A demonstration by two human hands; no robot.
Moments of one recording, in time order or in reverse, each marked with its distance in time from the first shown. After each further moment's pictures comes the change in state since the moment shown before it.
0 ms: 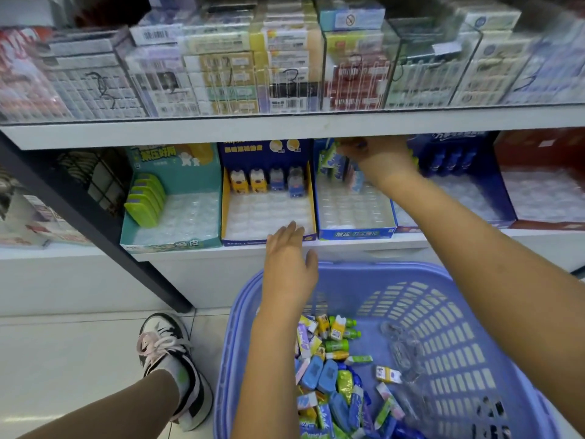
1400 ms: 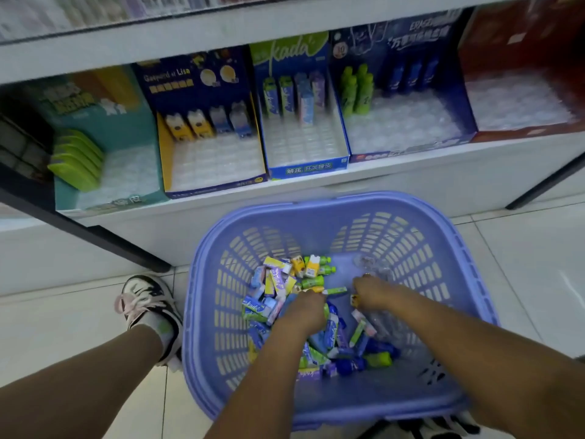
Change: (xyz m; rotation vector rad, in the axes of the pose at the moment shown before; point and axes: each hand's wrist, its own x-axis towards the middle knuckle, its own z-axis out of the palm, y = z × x) left_hand -0.093 -0.047 0.158 0.366 -0.931 -0.007; right_hand -0.252 0.186 0.102 -0.541 -1.171 0.323
